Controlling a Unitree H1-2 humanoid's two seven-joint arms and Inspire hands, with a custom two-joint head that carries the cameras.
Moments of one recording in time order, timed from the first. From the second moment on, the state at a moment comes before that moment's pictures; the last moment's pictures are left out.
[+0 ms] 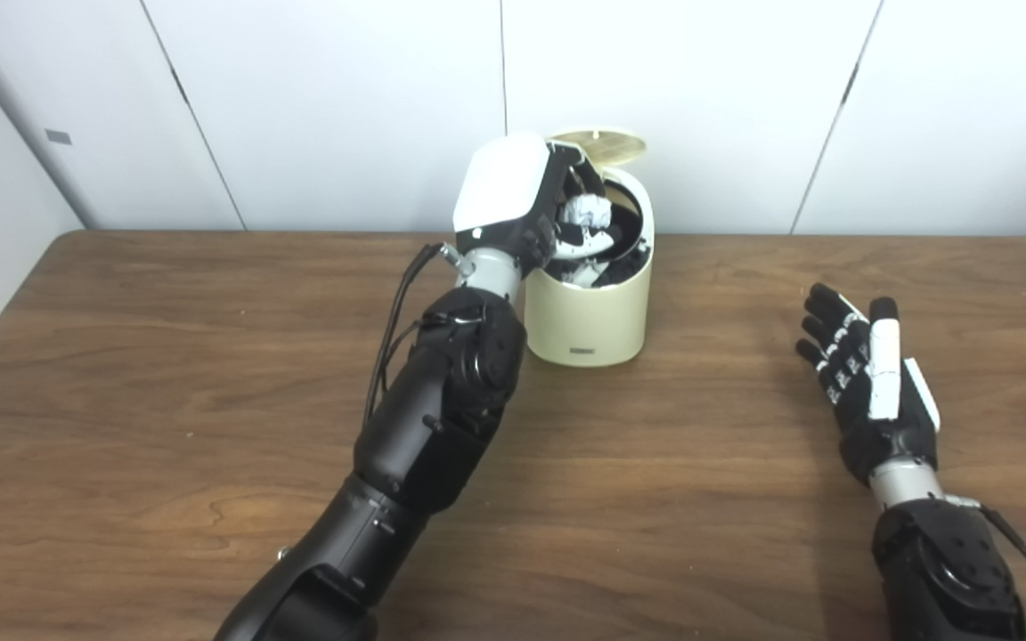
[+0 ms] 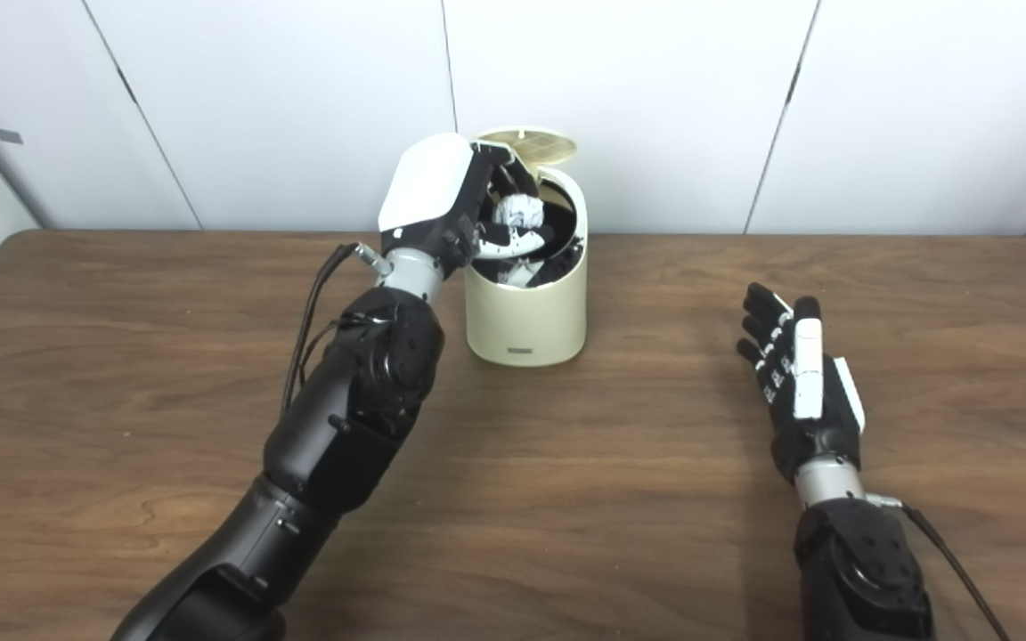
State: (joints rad) left arm -0.65 0.03 -0.34 0.13 0.86 0.35 0.02; right arm -0.17 -0.11 -0.15 -0.03 0.21 0.23 0.00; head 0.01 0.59
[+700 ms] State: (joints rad) left arm -0.67 0.05 -0.36 0.13 0.87 0.38 -0.04; right arm -0.17 -0.11 -0.14 -0.03 0.20 0.22 0.00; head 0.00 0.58
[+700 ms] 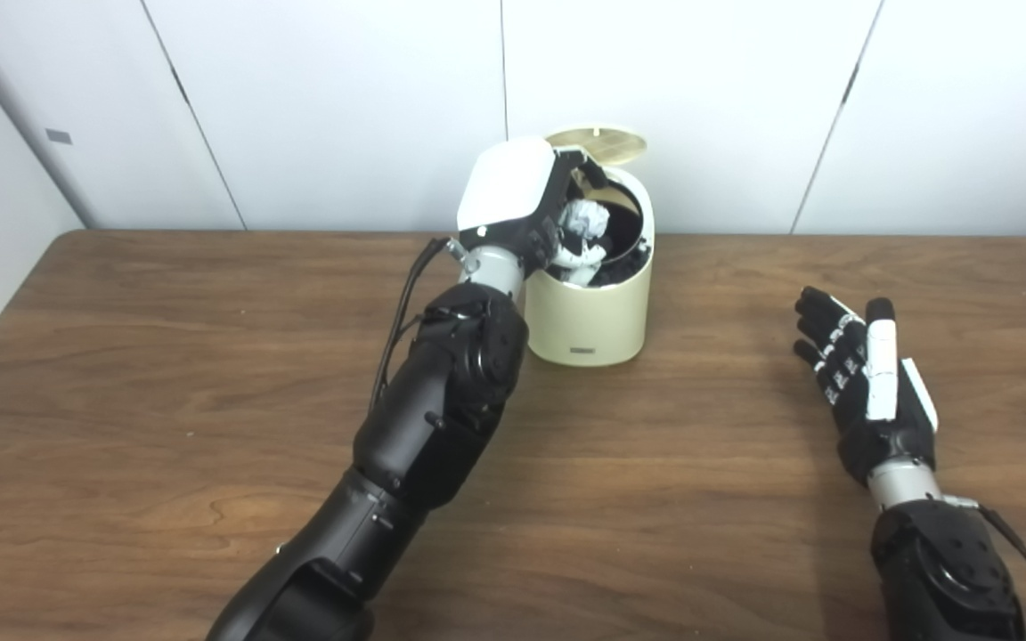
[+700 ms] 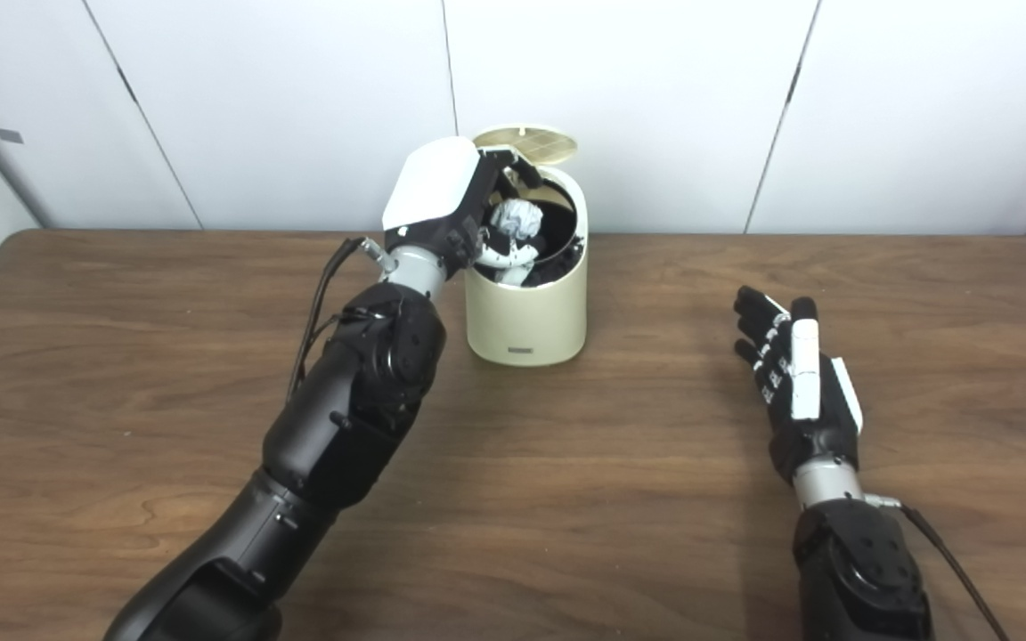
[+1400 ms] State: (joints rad) left arm -0.66 0.04 -0.35 0.13 0.86 0.38 -0.01; right arm -0.17 -0.11 -0.14 -0.04 0.21 0.22 0.00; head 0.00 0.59
